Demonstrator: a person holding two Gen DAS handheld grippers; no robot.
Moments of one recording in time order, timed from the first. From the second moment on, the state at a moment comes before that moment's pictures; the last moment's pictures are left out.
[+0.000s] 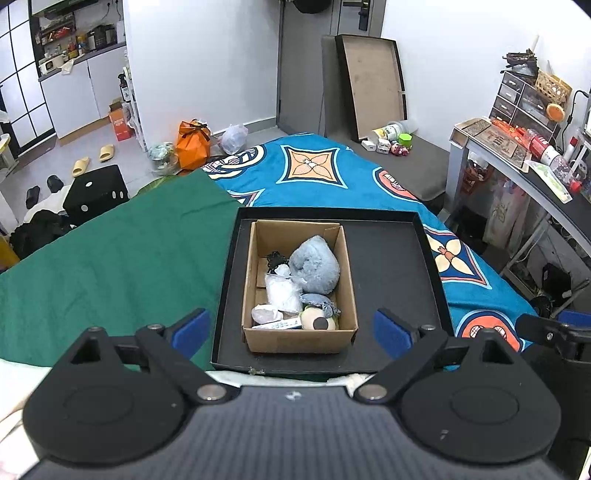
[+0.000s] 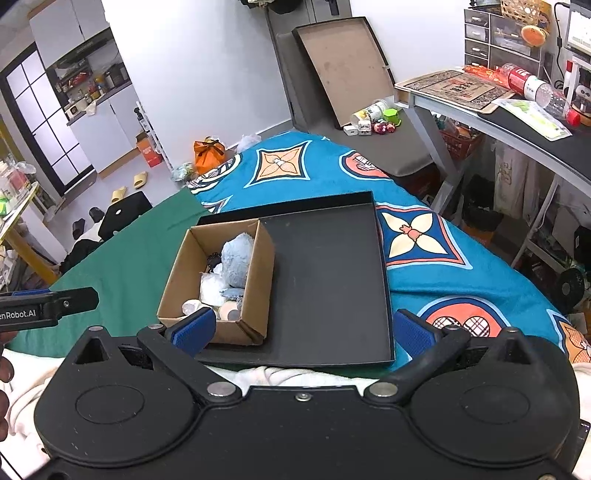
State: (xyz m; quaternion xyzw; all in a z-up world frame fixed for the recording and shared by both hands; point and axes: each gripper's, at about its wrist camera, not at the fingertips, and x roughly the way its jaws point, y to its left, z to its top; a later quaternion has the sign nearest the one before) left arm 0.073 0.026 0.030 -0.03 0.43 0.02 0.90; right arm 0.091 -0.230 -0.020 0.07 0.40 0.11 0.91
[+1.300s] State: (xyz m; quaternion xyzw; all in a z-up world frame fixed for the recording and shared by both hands) left arm 0.071 0.013 0.028 -0.02 0.43 0.02 0.90; right arm 0.089 -0.225 -0.019 0.07 0.40 0.13 0.90
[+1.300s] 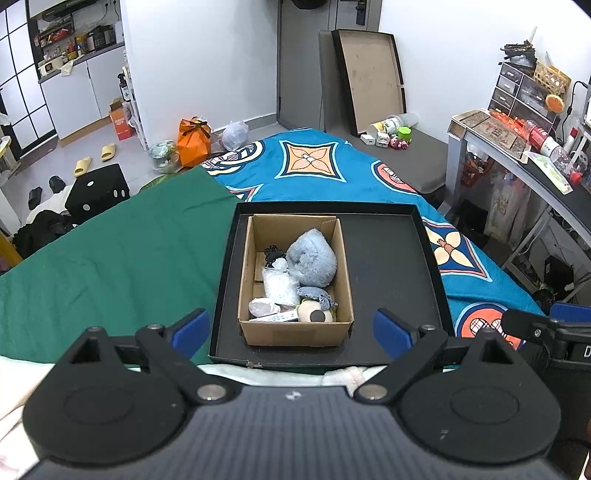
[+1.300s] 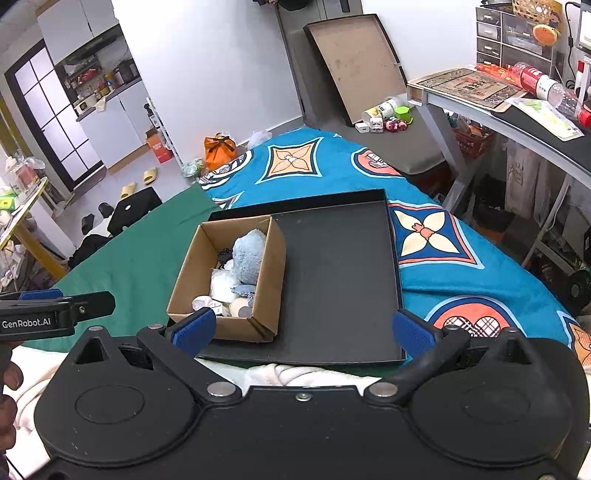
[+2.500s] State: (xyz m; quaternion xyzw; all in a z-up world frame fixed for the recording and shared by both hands) left arm 0.073 0.016 0.022 -0.03 0.44 0.02 0.90; right arm 0.093 -0.221 -0.019 0.07 0.40 0.13 0.90
